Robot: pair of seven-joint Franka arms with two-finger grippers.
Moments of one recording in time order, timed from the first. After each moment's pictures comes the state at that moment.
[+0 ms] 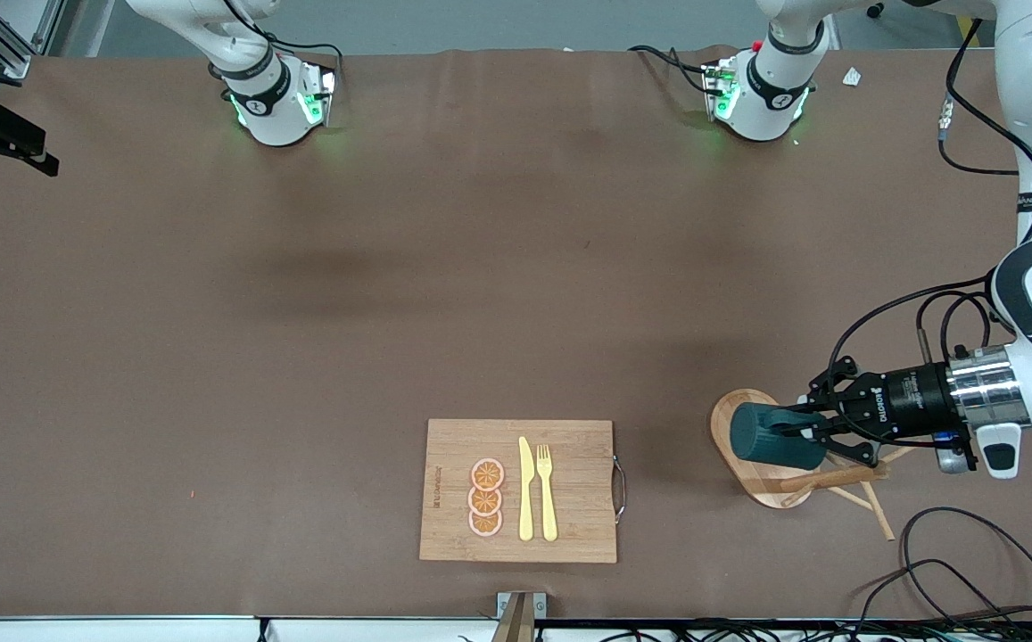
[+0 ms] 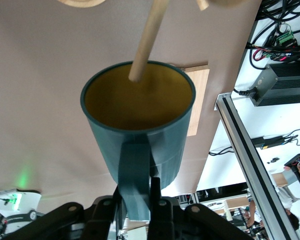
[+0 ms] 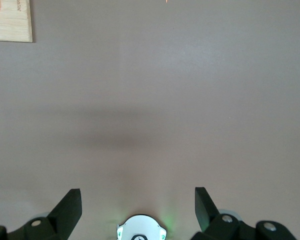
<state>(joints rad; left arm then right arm) 0.21 0.60 -0.30 -1.28 -0.71 1.86 -1.19 -0.01 -0.09 -0.06 -1.53 0.02 1.34 -0.11</state>
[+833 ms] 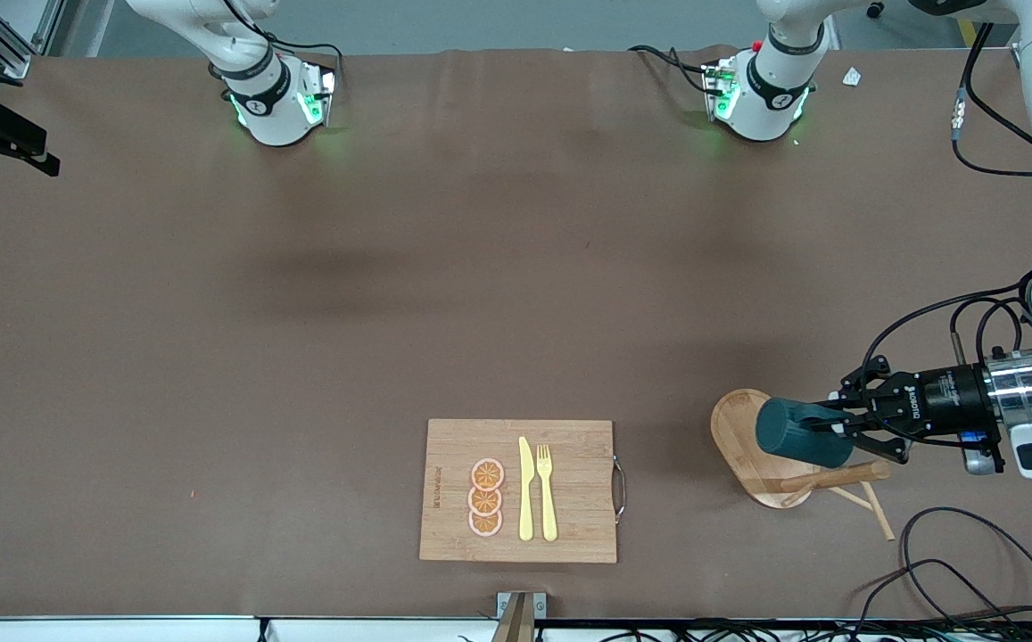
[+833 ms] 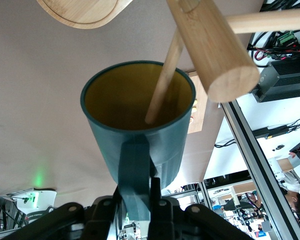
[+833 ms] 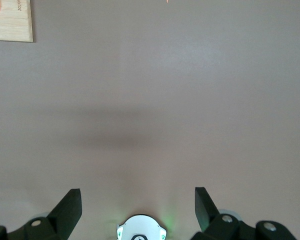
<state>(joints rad) 0.29 0.63 -0.30 -1.28 -0.75 1.79 -1.08 -0.01 -0.09 -0.06 -1.53 0.02 1.34 -0.11</state>
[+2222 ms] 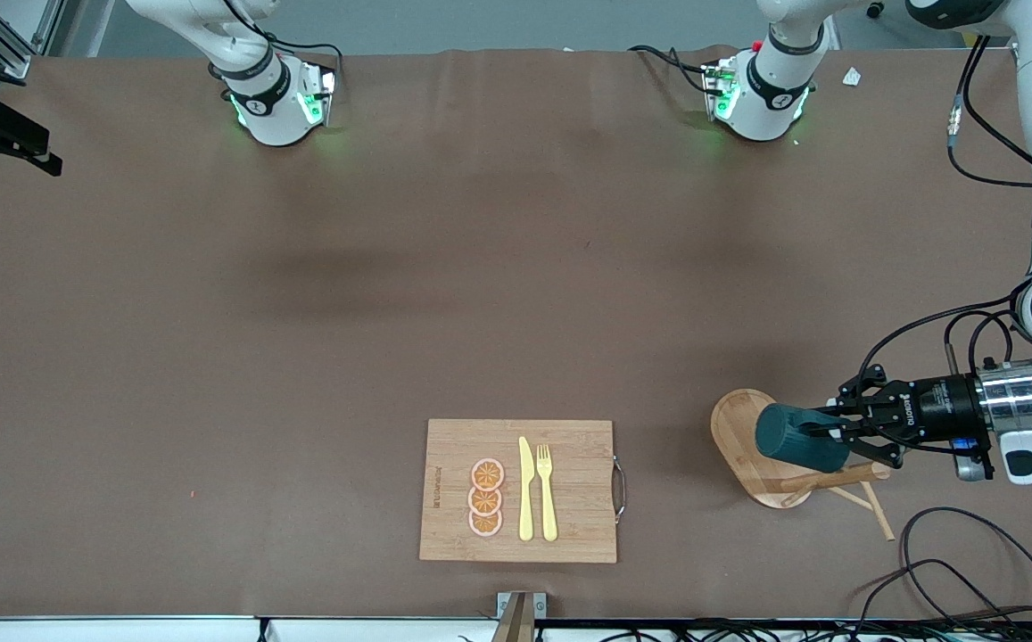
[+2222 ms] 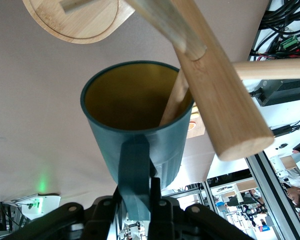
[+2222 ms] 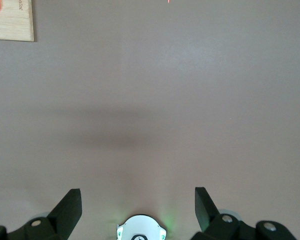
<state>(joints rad) 0.30 0.67 -0.30 -1.28 -0.75 1.80 -1.01 -0.01 -0.09 -0.05 -1.53 0.02 1.34 -0.11</state>
